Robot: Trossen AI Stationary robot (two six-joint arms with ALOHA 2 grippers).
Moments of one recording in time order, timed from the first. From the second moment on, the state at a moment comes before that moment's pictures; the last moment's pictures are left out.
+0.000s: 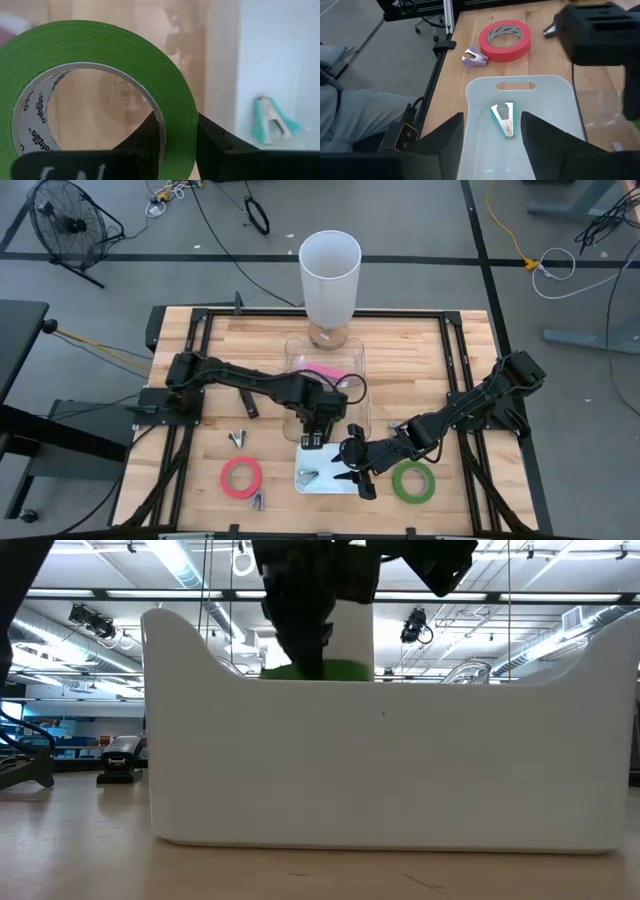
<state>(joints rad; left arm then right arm) -0.14 2.00 1.70 -0.96 0.02 -0.14 0.52 1.64 1.07 -0.01 0.19 0.37</state>
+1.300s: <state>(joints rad) -0.17 1.74 1.66 -1.50 -0.27 -0.20 0.52 1.64 1.07 -0.04 0.19 0.36</state>
